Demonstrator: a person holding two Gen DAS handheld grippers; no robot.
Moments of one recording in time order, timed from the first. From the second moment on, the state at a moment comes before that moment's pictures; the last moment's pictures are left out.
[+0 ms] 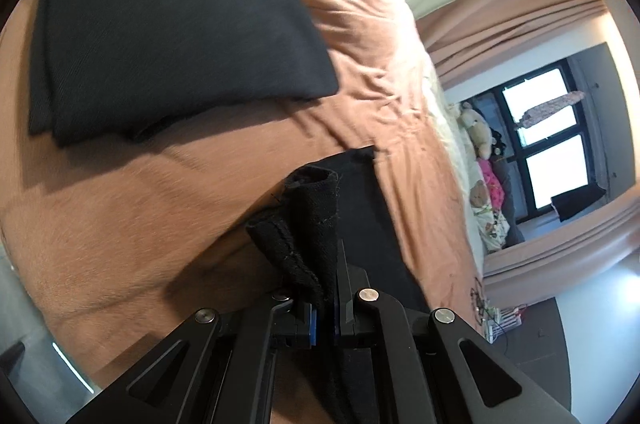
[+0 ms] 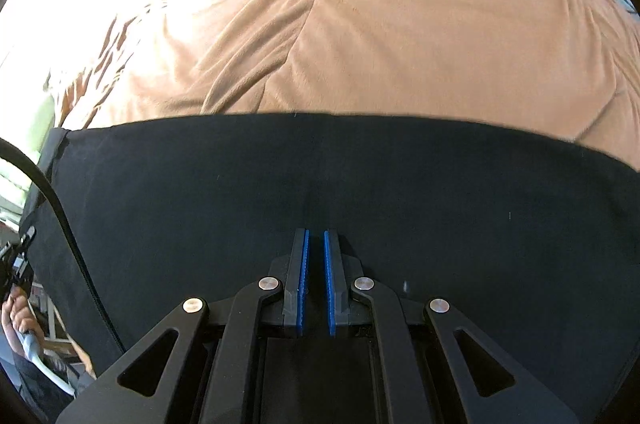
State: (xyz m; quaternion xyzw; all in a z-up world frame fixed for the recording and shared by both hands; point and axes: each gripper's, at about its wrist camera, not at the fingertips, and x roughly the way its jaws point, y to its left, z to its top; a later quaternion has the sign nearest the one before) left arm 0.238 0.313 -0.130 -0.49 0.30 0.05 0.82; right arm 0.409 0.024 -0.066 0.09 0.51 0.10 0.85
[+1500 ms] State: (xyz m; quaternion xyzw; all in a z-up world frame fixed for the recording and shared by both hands) left arm 0.305 0.024 0.235 -0.27 0.18 -0.30 0.90; right arm 0.205 -0.098 0.031 0.14 0.38 0.10 0.91
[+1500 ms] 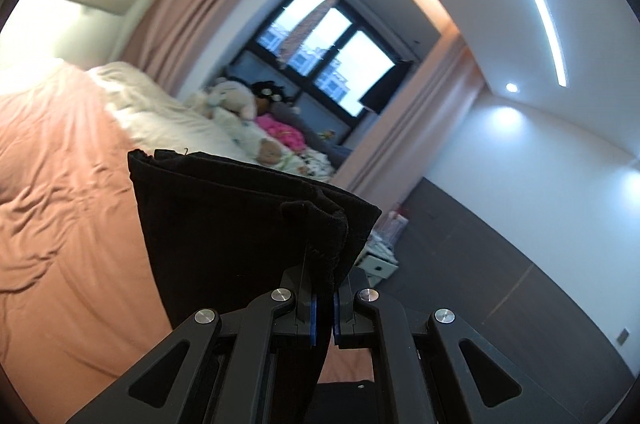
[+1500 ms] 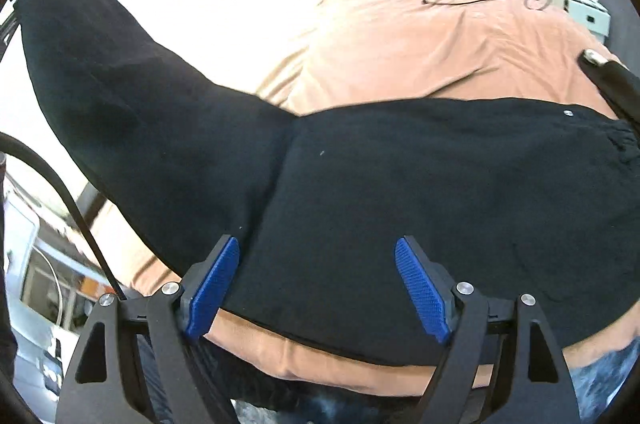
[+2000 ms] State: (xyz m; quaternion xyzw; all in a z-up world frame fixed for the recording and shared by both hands) left arm 0.318 -0.110 0.284 -0.21 0.19 -0.37 0.88; right arm 0.111 -0.186 0.036 0.21 0.30 0.06 0.93
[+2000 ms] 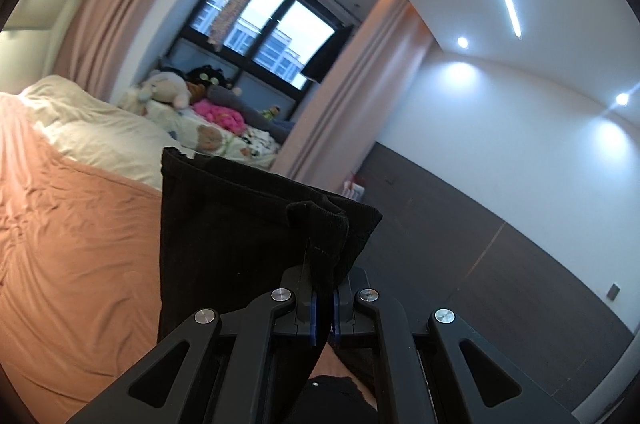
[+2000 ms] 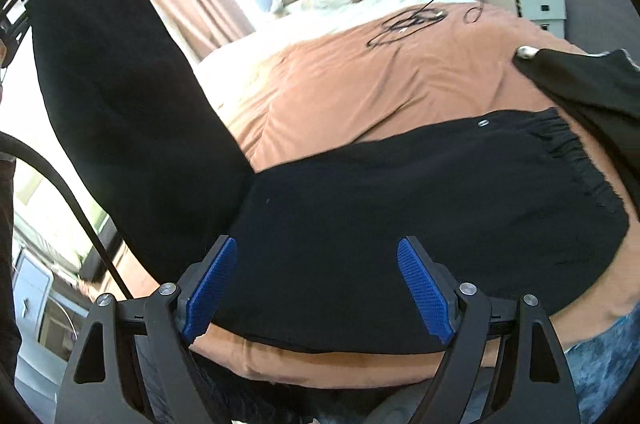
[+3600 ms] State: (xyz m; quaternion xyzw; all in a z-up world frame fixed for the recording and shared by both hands) left arm 0.309 -0.451 0.041 -0.13 0.48 -0.49 0.71; right arm -0.012 -0.336 -0.016 0.36 0.27 -0.03 0.89
